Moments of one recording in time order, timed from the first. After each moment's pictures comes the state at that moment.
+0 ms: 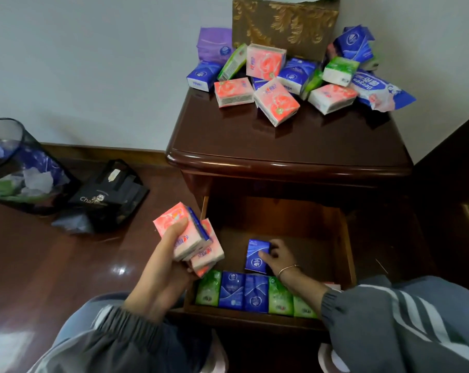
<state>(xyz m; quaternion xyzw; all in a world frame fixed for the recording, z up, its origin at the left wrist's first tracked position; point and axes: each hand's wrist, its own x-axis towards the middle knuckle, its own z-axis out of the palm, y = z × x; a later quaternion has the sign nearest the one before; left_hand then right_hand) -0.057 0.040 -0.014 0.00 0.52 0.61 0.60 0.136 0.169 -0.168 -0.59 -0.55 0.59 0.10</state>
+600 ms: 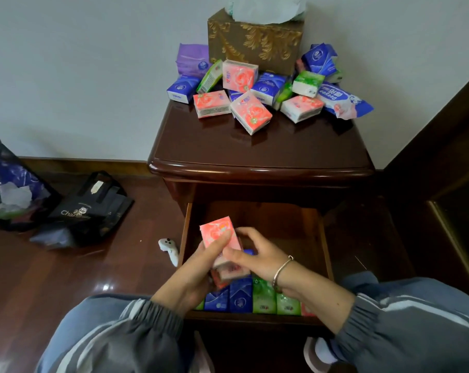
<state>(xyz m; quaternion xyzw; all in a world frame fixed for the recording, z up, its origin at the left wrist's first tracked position) 0.002 0.070 -0.019 0.15 0.57 0.45 0.67 0.139 0.137 0.000 -0.43 -0.60 0.67 0.10</state>
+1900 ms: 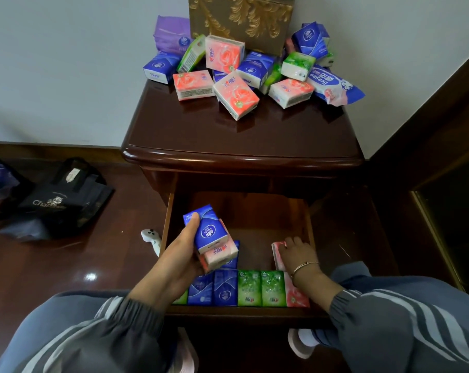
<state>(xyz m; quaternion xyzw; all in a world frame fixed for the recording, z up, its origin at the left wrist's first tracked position) -0.003 0.085 -0.034 0.04 0.55 0.51 0.66 0.226 0.193 -0.128 -0.45 -0.84 0.00 -0.29</state>
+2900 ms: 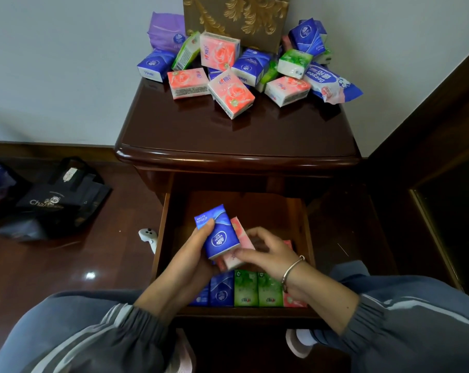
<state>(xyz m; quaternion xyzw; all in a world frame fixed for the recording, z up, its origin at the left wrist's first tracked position) 0.025 0.088 -0.035 0.06 0.46 0.54 0.70 0.183 0.150 -0.024 -0.48 -0.54 0.68 0.13</state>
